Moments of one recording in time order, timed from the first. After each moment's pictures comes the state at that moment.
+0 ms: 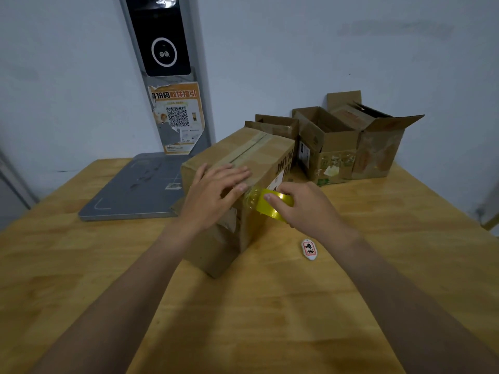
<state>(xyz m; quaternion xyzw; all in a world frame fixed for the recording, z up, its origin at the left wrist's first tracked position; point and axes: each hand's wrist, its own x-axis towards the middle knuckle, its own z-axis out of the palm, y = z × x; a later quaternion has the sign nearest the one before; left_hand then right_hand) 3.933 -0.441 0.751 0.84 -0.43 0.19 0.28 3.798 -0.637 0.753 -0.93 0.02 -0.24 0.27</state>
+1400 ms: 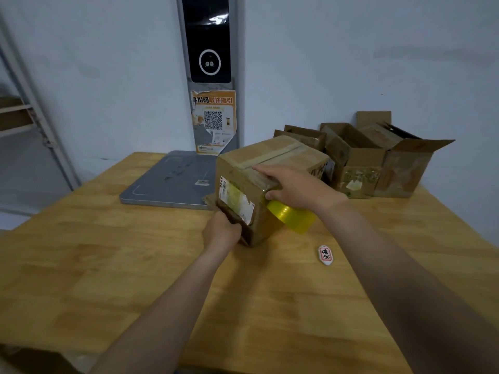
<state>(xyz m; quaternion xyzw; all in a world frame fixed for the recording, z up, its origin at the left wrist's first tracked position) 3.888 -0.417 0.694 0.90 0.01 -0.01 0.44 3.845 -0.599 0.809 -0.98 -0.10 -0.10 0.14</state>
